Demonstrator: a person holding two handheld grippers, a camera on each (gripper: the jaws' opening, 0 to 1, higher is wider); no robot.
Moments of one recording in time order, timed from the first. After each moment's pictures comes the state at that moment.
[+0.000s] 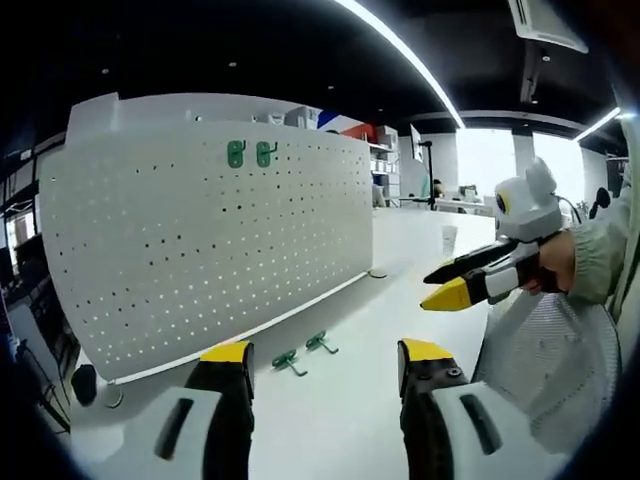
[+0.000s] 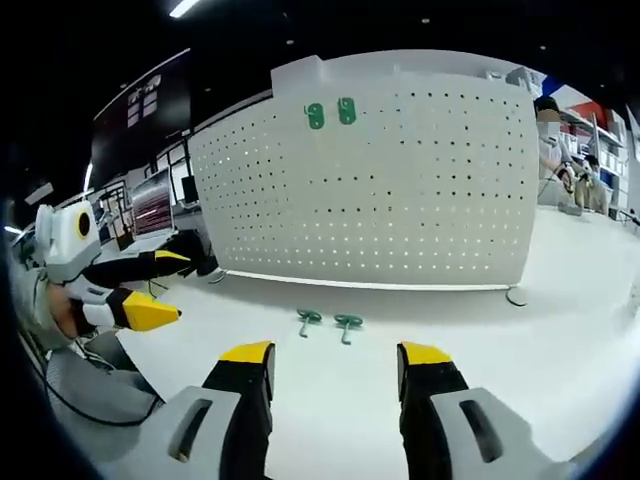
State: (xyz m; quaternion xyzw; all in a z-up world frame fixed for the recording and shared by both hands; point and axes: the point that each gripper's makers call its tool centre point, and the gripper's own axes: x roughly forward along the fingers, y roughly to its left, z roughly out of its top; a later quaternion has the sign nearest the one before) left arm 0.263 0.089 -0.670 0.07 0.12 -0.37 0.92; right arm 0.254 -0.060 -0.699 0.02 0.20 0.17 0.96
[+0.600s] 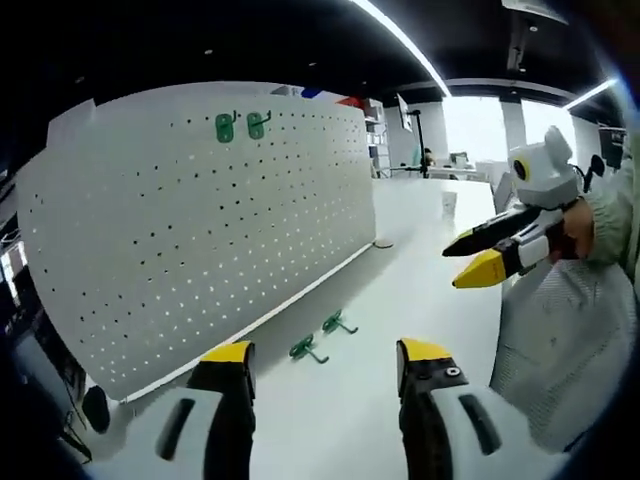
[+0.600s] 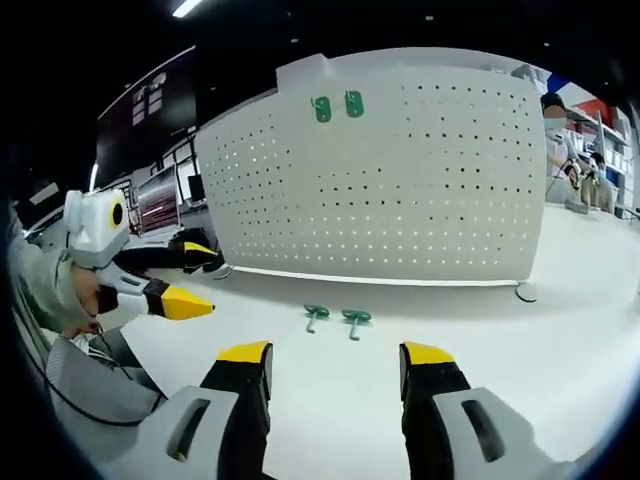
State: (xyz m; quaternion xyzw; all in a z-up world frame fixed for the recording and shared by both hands) left arm 0.295 0.090 -0.696 0.15 0.16 -0.40 0.89; right arm 0.254 -0.053 -0.705 0.03 0.20 0.19 0.96
